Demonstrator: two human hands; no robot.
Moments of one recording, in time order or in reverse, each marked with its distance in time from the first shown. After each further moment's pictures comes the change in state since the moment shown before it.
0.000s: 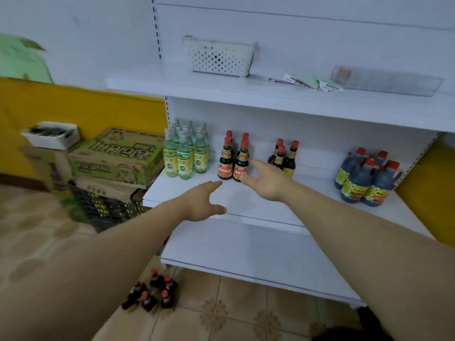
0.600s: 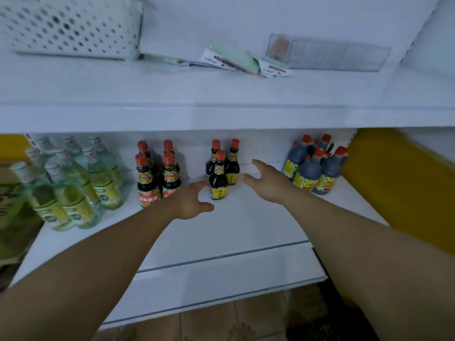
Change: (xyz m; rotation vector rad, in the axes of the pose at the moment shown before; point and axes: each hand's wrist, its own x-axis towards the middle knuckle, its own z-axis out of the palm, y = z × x) left_hand 0.295 0.058 0.029 0.012 -0.244 0.170; right_hand 0.159 0.194 -0.047 0.131 0.138 0.387
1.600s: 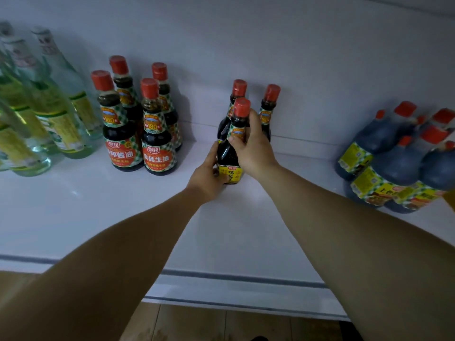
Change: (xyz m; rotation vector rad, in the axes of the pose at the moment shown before) left_hand 0.214 -0.077 0.147 -0.627 0.454 -0.053; right_hand 0.211 0.065 0.148 0.411 0.145 -0.345
